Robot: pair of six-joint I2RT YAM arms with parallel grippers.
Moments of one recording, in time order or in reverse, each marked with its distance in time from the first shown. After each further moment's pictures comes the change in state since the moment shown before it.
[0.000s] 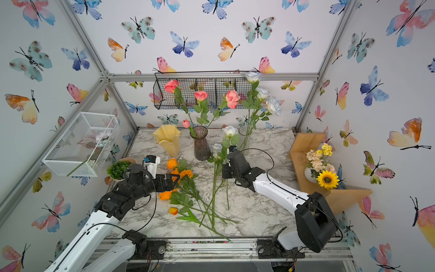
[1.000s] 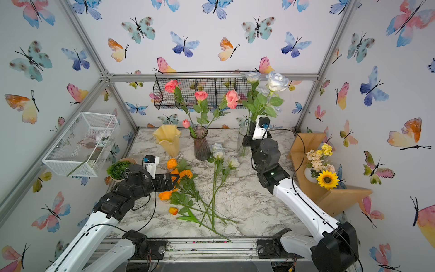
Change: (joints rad) left arm 0.014 -0.009 0.000 0.000 0.000 0.000; right arm -0.239 -0.166 0.081 0.618 0.258 -0.386
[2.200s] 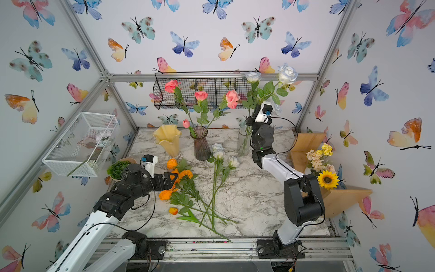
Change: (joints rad) left arm 0.031 0.008 0.000 0.000 0.000 0.000; right arm -0.124 0.474 0.138 0.467 -0.053 0.017
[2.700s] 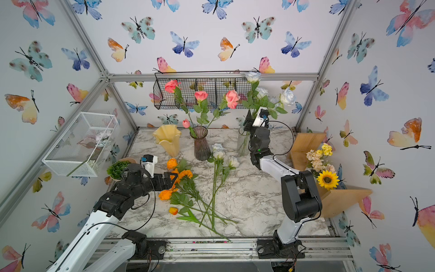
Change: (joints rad) left arm 0.007 0.001 0.000 0.000 0.000 0.000; right arm 0.000 0.027 -0.018 -0.109 0.016 0.047
